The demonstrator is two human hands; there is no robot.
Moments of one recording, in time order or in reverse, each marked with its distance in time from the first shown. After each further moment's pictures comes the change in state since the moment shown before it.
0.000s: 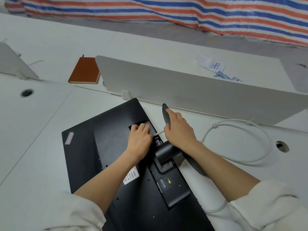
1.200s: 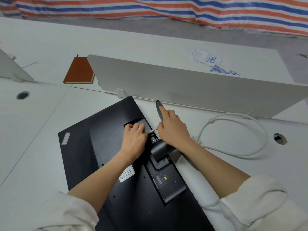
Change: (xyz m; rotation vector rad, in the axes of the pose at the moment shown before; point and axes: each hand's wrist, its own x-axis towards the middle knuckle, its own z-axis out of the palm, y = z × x) left_hand -0.004 0.001 0.006 -0.036 0.066 -0.037; right_hand -0.002 0.004 0.004 -0.010 0.009 -0.049
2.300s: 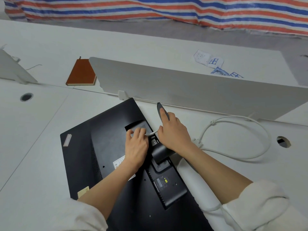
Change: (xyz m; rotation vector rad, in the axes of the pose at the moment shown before) left_hand -0.011 0.012 0.017 0.034 0.218 -0.043; right_hand -0.003 -0.002 0.001 -0.084 -0.005 -0.014
